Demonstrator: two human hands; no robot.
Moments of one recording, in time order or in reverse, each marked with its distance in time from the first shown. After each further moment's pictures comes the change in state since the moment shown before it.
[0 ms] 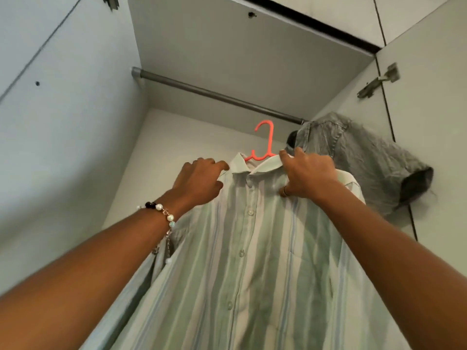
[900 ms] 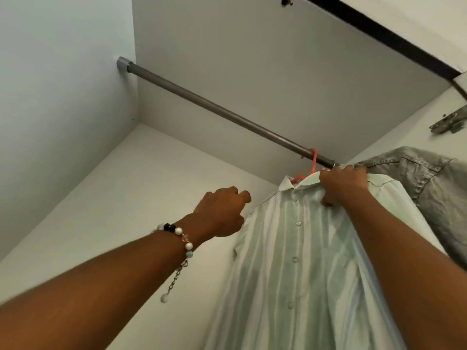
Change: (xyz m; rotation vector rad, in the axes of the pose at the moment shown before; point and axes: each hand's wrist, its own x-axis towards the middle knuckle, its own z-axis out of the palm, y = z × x) left_hand 0.175 -0.001 0.181 -0.096 0.037 -0.005; right_hand 0.257 0.069 0.154 -0.294 0.104 0.195
